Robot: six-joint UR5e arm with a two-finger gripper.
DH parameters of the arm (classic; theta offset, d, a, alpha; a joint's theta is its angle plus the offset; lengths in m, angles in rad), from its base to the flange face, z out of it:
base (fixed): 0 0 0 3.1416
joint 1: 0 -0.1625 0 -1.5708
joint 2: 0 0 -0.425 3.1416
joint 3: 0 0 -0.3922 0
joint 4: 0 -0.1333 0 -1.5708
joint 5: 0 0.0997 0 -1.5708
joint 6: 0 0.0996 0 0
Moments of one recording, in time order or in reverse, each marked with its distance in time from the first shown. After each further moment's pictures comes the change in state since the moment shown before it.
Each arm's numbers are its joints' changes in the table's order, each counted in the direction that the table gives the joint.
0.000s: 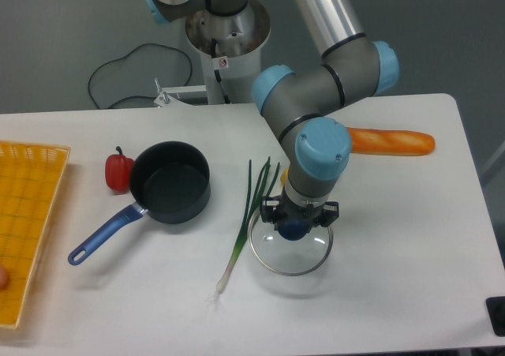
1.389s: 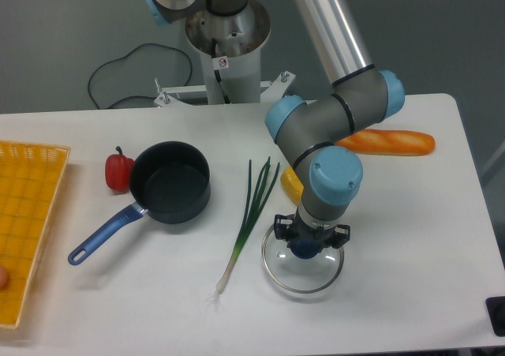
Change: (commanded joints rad) arm -0.003 -0.075 -0.008 -0.089 0.011 0.045
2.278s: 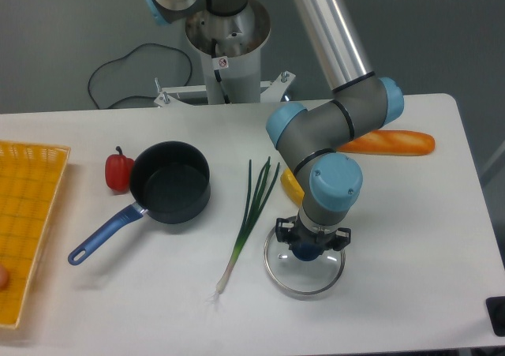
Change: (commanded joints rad) arm 0.000 -0.017 0.002 -0.008 0.018 0.000
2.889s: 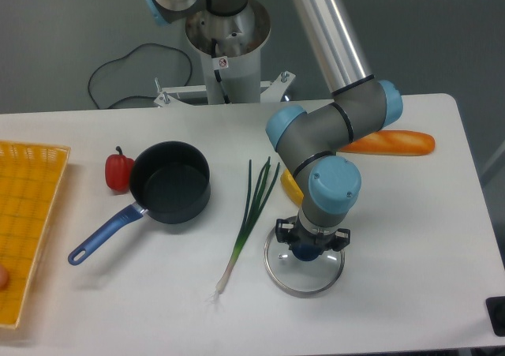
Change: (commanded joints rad) arm 0.002 -0.006 0.006 -0.011 0.002 0.000
